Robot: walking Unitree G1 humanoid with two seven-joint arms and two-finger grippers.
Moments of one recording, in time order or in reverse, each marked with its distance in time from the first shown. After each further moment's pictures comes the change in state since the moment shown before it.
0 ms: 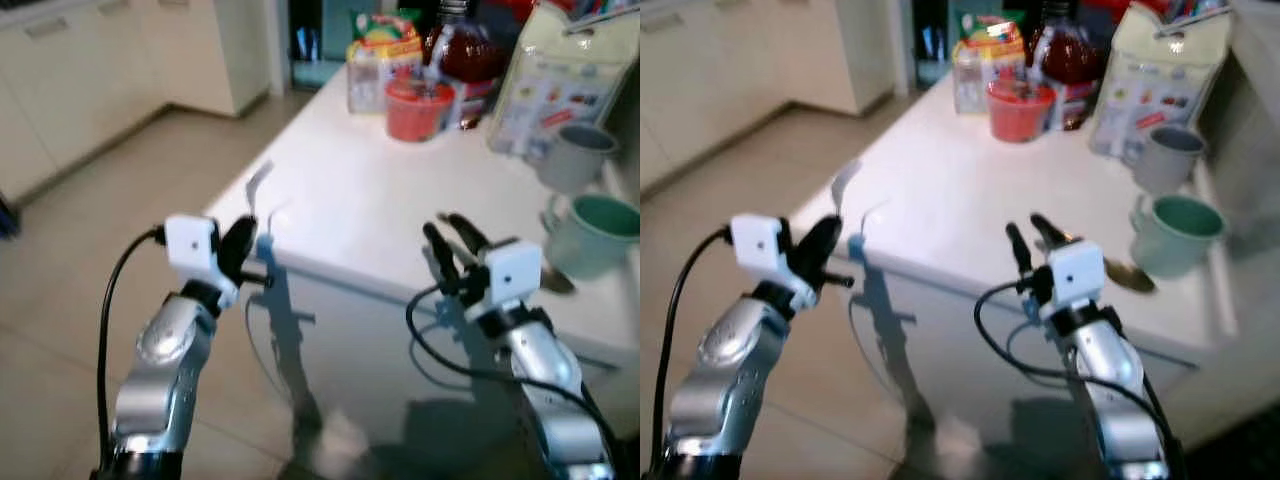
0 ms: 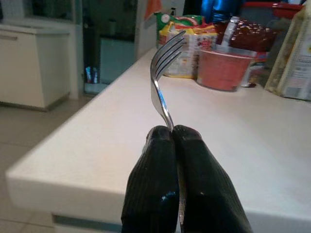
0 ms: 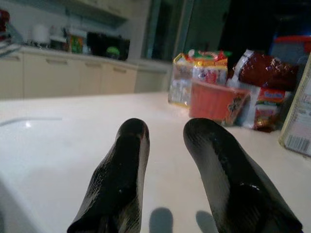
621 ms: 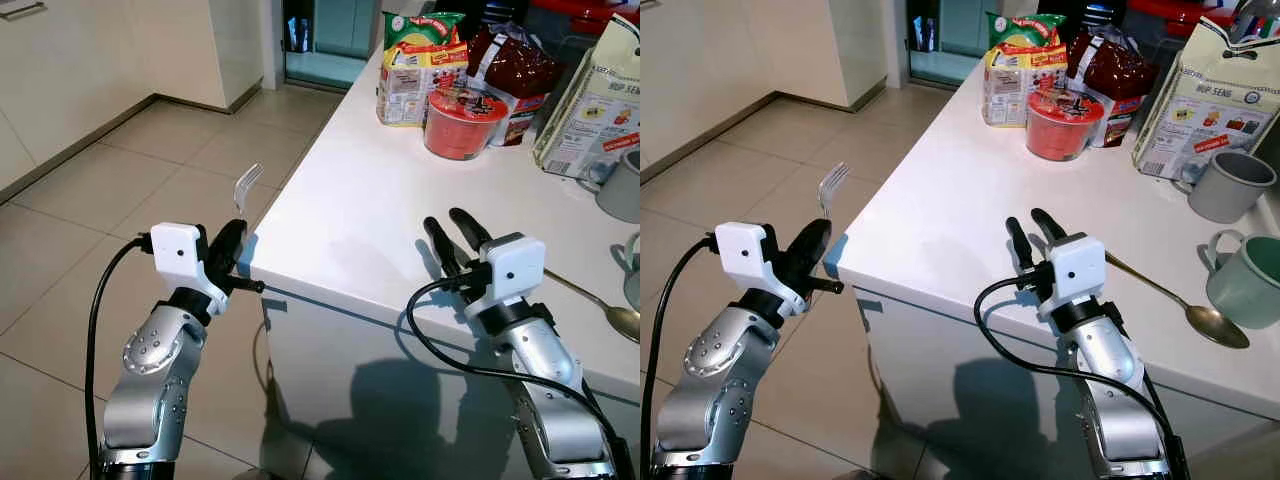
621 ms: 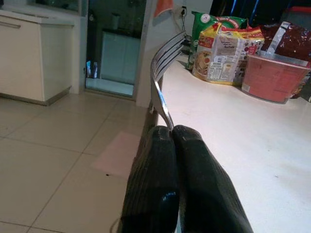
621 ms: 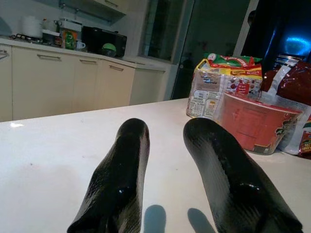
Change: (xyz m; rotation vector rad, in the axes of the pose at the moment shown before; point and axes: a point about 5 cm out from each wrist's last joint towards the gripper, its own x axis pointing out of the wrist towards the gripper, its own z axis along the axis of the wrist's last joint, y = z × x) left arm -0.011 0.007 0.001 -0.015 -0.013 0.024; right arm 0.003 -0.002 0.006 -0.004 -0.027 -0.007
